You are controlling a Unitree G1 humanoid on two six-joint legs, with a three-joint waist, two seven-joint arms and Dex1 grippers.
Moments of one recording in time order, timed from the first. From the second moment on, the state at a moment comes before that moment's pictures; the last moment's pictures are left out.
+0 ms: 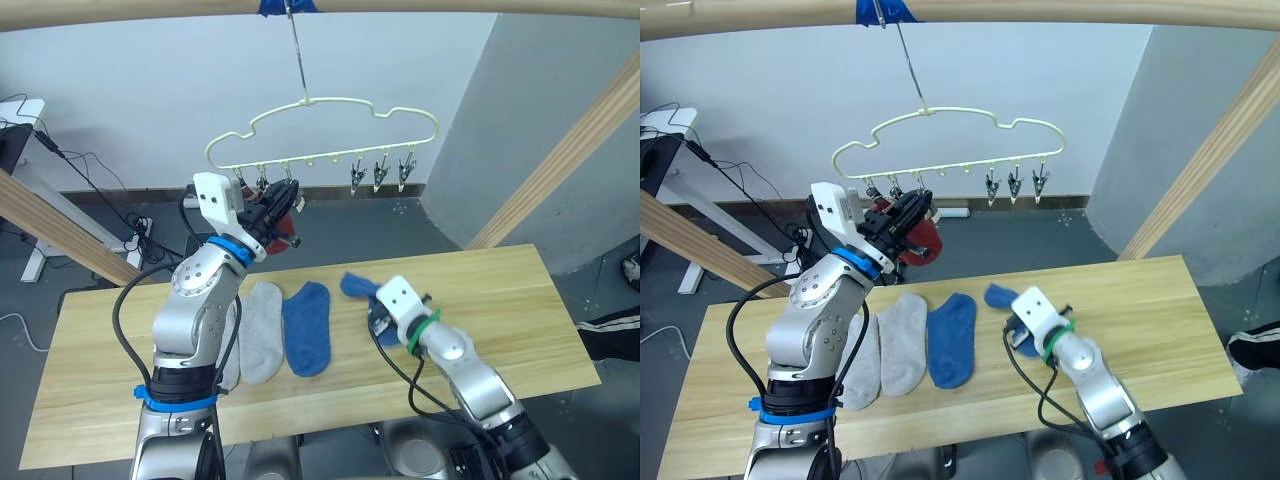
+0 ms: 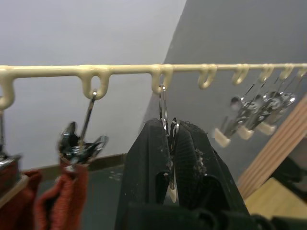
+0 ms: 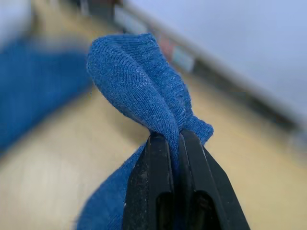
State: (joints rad) left arm -0.44 0.27 0.11 -0.21 -0.45 0.42 -0.40; right arm -0.24 -0.25 0.36 -0.19 -0.13 0.34 0.33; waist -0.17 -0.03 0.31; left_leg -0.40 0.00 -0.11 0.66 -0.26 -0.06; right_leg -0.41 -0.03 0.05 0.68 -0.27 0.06
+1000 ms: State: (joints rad) left arm -0.46 0.26 0.21 -0.27 -0.72 0.66 -0.30; right arm -0.33 -0.03 0.34 -0.15 -0.13 0.20 0.27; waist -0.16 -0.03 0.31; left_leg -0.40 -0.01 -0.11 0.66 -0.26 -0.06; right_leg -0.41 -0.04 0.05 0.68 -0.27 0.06
